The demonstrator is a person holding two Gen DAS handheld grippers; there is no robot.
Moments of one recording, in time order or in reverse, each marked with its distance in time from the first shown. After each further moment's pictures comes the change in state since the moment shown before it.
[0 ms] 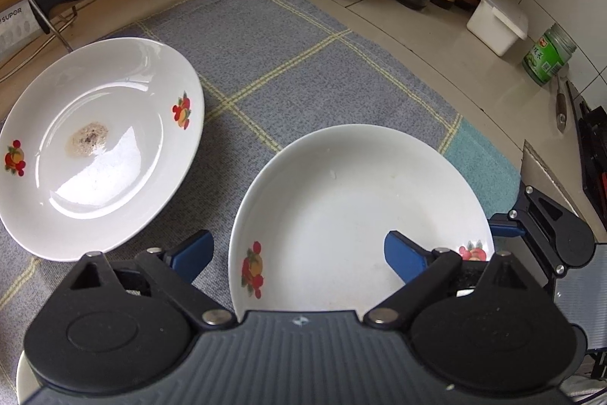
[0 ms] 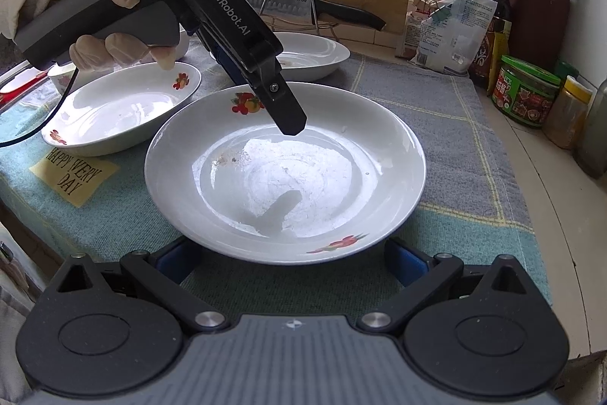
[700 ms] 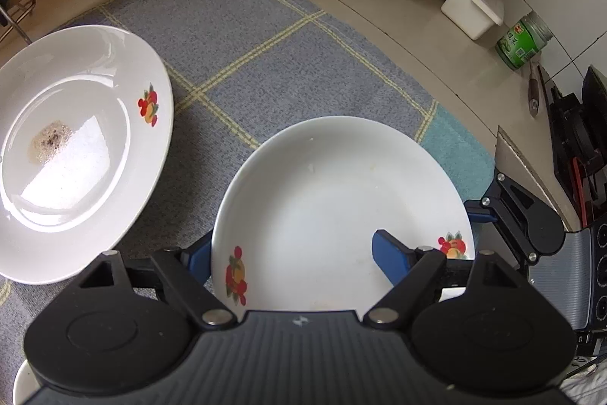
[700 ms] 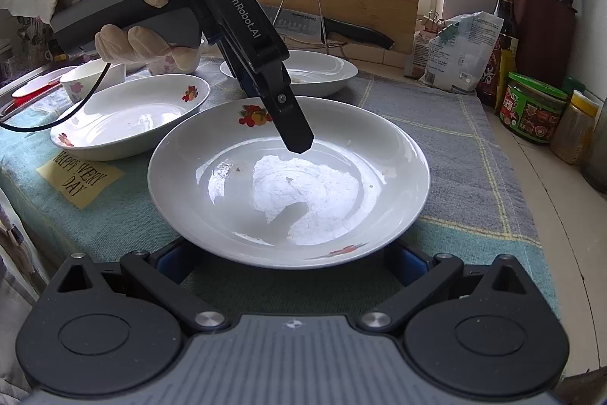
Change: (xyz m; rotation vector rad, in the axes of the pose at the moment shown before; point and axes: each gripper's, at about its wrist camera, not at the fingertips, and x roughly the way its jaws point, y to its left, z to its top) left arm 0.008 0.007 0.011 0.016 0.086 -0.125; right arm 0.001 -0.004 -0.005 -0.028 -0.071 0.037
